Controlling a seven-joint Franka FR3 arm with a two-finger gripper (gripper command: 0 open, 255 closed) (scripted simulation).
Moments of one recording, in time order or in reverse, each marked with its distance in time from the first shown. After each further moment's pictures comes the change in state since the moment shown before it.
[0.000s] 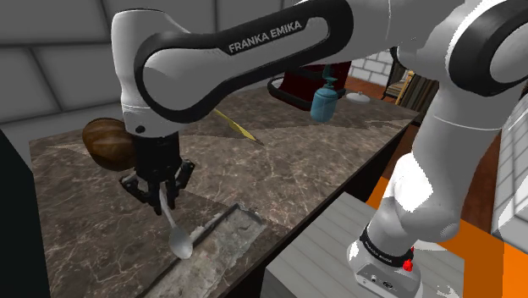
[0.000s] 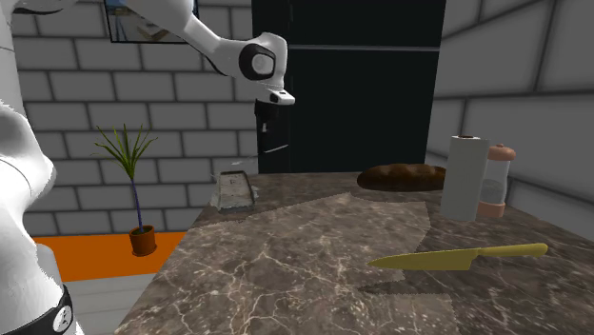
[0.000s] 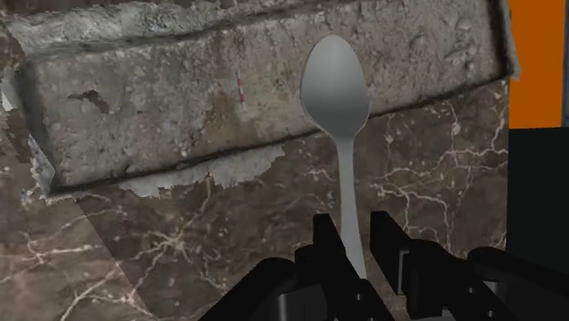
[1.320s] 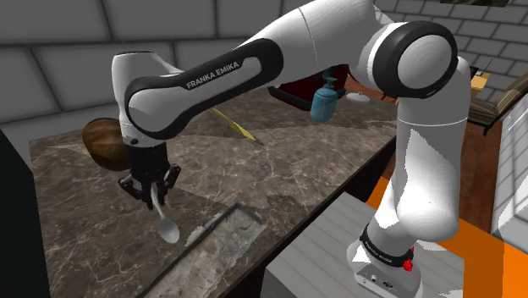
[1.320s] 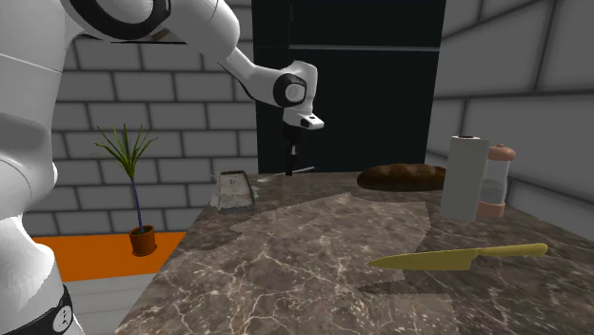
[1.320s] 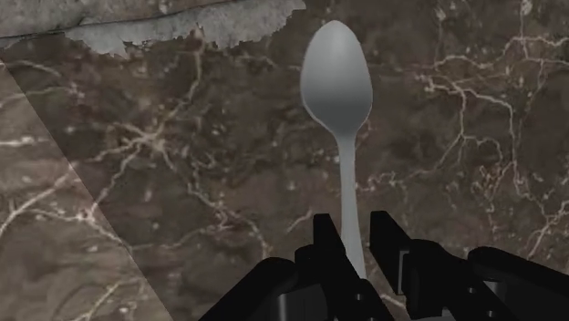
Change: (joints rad) arm -0.011 0.261 -0.057 0.154 -0.109 0.075 -0.049
